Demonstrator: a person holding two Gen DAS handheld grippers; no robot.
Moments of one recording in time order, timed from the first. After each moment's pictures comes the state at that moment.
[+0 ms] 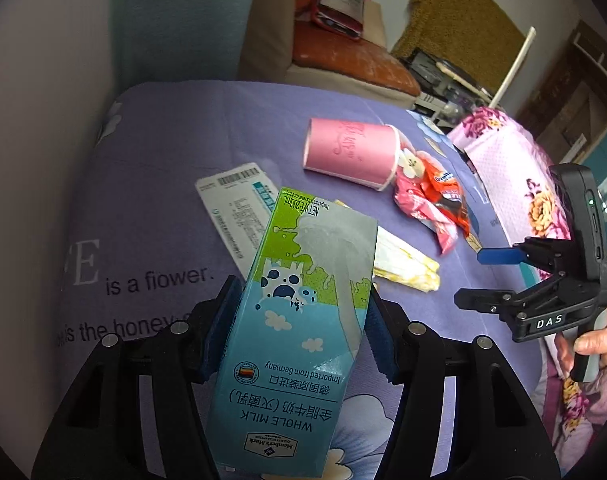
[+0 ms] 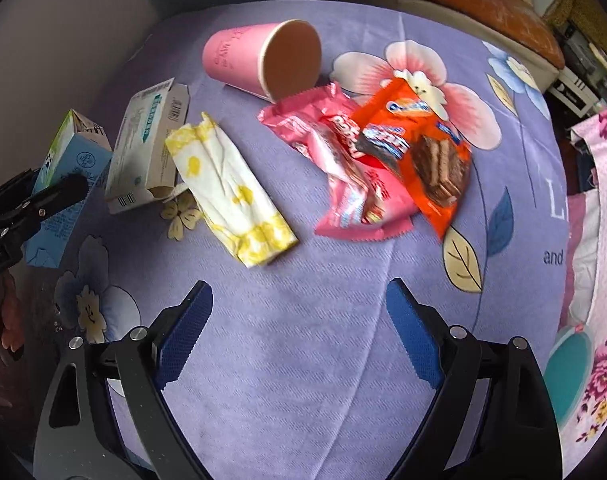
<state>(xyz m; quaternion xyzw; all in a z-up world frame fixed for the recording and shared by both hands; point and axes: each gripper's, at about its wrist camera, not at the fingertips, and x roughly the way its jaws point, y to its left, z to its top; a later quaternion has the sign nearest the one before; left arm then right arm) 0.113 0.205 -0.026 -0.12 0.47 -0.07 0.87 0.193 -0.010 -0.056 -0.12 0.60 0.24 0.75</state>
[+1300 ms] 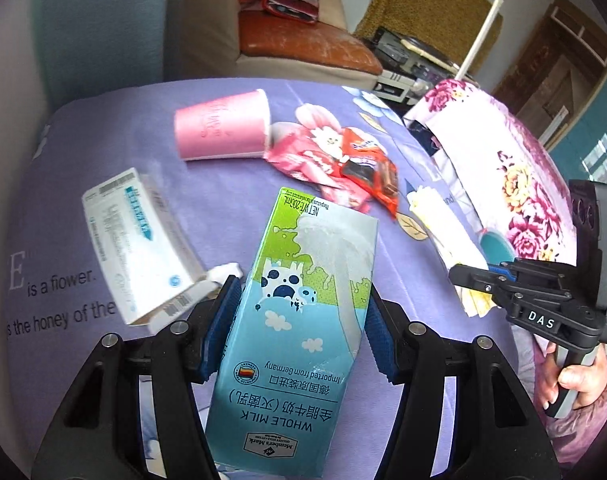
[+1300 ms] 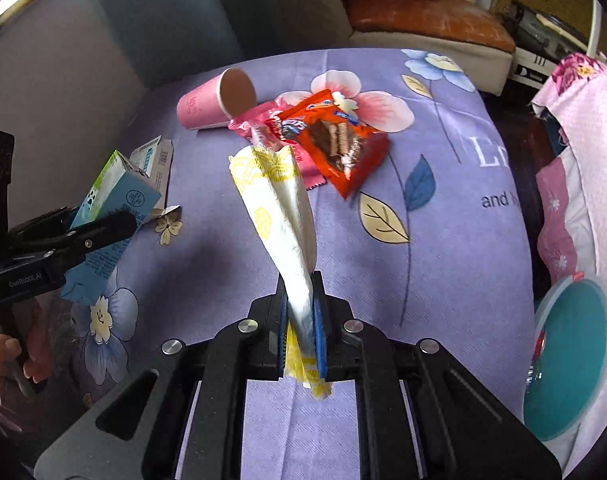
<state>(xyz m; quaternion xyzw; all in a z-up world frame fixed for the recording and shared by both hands) 0.125 0.094 -0.017 -0.09 0.49 -0.12 0.86 0.141 -0.121 -0.024 0.00 0.53 0.21 0.82</state>
